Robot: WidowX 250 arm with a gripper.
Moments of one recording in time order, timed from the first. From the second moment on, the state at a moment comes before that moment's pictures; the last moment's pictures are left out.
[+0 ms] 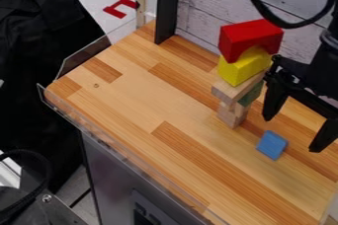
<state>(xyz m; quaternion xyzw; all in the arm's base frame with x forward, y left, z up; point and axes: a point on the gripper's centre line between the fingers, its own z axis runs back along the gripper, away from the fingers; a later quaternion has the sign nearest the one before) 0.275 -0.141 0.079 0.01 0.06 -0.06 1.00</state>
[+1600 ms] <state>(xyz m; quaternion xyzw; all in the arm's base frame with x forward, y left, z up) 0.285 -0.135 0.028 -0.01 0.09 -0.03 1.00</state>
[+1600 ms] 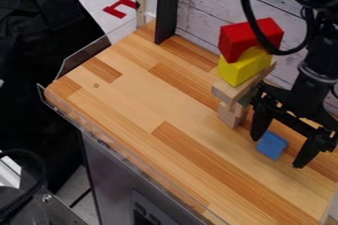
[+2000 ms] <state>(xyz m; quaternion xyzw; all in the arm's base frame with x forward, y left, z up) 0.292 -0.131 0.021 -0.01 0.09 -0.02 1.00</state>
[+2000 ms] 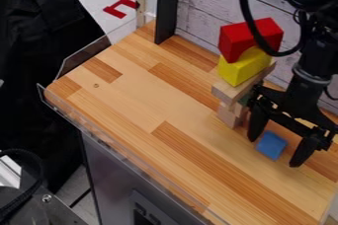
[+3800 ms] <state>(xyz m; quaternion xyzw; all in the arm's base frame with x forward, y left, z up) 0.316 -0.133 0.005 -0.02 0.08 -0.04 1.00</state>
